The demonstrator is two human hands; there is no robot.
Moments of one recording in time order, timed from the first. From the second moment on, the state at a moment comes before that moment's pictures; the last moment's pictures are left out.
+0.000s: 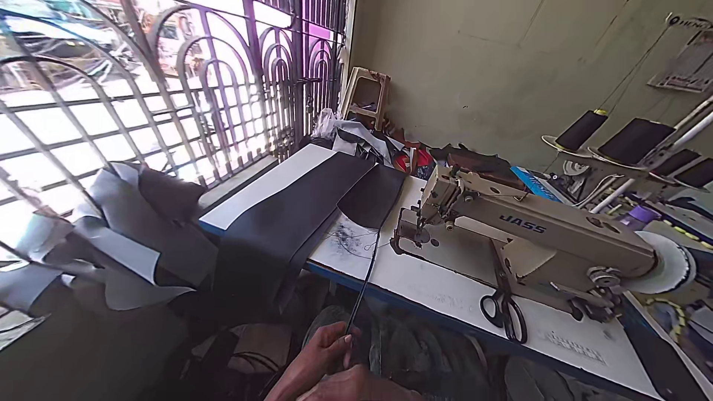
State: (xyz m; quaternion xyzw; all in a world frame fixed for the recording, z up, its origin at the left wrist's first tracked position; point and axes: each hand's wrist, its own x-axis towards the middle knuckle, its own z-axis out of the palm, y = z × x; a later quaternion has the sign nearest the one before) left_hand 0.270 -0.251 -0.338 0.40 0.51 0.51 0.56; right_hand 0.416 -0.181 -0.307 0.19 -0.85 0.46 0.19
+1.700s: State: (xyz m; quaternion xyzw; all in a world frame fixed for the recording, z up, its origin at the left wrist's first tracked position) left_hand 0.219 -0.136 -0.298 0.36 0.66 0.63 0.20; right_hand 0.618 -0.062 -0.282 -0.54 -0.52 0.55 0.37
